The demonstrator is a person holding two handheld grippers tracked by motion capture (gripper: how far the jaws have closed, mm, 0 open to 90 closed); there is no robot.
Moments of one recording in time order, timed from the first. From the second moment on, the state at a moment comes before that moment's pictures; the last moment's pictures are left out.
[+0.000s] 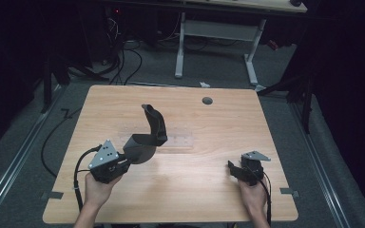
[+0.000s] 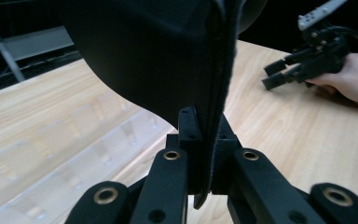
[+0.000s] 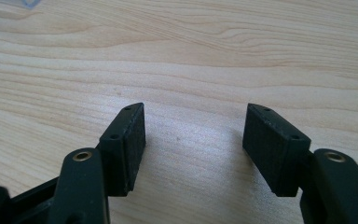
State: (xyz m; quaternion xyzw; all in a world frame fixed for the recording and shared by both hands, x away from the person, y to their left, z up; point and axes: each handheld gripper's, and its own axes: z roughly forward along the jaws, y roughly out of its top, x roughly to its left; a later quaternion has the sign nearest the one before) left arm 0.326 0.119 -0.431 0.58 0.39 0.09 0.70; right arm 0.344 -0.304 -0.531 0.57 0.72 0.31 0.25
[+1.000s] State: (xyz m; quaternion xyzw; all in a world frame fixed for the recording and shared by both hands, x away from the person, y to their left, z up) left arm 0.374 0.155 -0.428 0.54 0.43 0.18 0.70; right arm 0.344 -0.304 -0.531 0.57 0.72 0.31 0.25
